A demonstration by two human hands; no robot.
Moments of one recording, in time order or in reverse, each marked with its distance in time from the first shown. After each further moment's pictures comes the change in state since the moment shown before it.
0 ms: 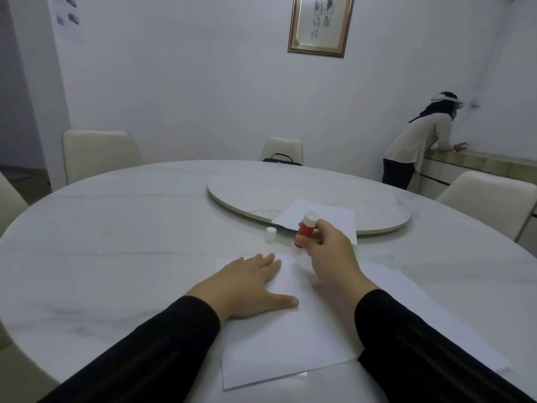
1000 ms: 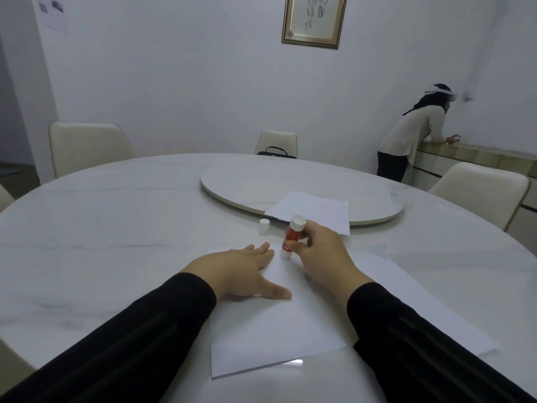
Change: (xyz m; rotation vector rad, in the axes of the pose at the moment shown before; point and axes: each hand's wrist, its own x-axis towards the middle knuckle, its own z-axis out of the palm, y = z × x) left_hand 0.003 0.008 -0.016 0.003 -0.153 -0.102; right_hand -0.007 0.005 -0.004 -0.244 -0.108 -0.071
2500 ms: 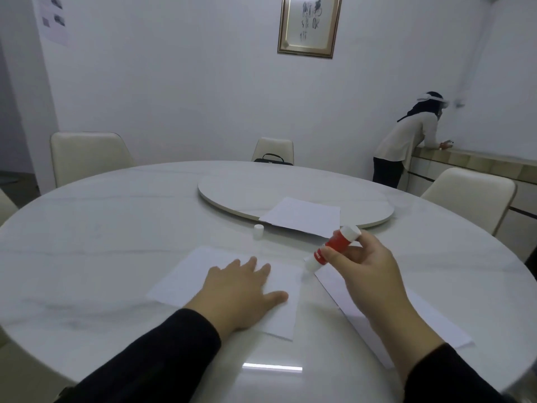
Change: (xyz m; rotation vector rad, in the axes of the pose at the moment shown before) left_hand -0.018 0.016 0.031 0.203 0.248 -0.068; right_hand -0.077 -0.024 -0.057 0.358 0.289 0.132
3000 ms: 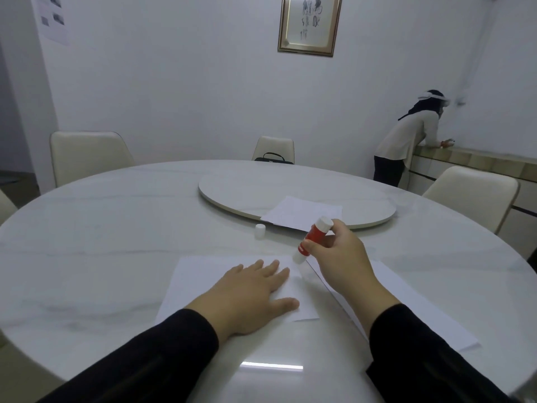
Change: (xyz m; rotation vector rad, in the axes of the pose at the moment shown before) left_hand 0.003 0.000 0.003 -0.120 -0.036 0.232; right_hand 0.035 0.009 0.033 -0.192 -0.094 0.008
